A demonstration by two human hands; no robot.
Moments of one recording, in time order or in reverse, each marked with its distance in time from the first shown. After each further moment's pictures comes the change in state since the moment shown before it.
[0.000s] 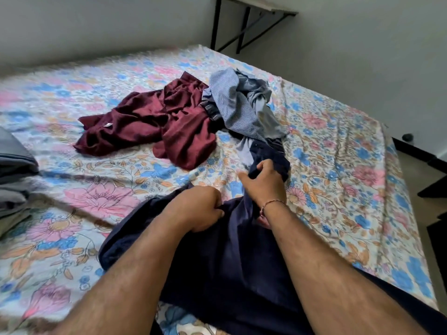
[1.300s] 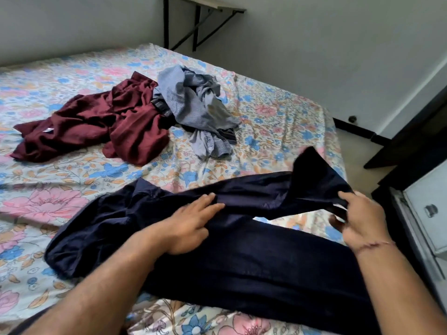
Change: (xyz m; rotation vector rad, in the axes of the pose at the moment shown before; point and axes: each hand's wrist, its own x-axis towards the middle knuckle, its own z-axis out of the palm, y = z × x) left_hand -0.028 0.060 0.055 -0.061 -0.281 0.369; right_hand -0.103 0.181 -0.202 0.992 0.366 0.550
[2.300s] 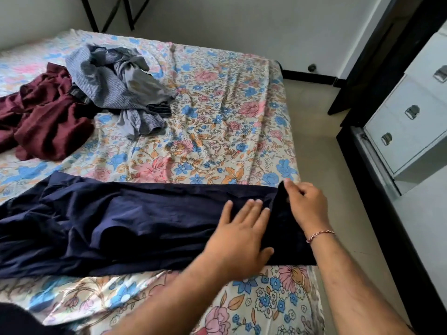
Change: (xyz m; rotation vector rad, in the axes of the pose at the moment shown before) left_hand 0.065 0.217 0.174 0.405 0.124 0.257; right_hand 0.005 0.087 -0.136 -0.587 0.091 -0.309
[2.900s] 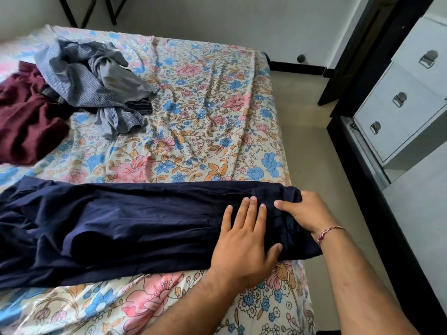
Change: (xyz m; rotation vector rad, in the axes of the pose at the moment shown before) left_hand 0.020 0.041 0.052 -0.056 0.170 -0.085; right_hand 0.015 0.057 -0.033 0.068 -0.335 0.216
